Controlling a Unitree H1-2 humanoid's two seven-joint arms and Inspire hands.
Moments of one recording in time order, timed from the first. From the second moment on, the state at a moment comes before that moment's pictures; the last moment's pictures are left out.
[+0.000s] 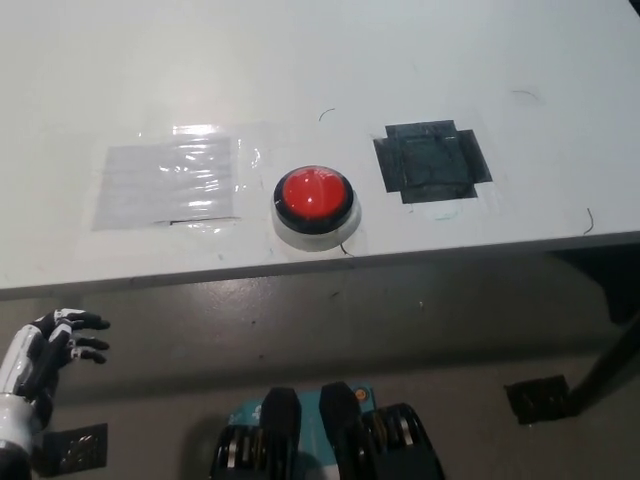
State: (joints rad) left_arm -0.13 0.26 0.25 0.15 -0.21 0.07 -0.12; right_arm -0.57 -0.32 -0.40 -0.10 0.36 0.46 -0.08
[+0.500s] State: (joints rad) left_arm -0.12 0.27 0.25 0.14 -0.22 0.08 -0.12; right_arm -0.84 -0.19 -0.20 0.06 0.33 0.46 -0.08
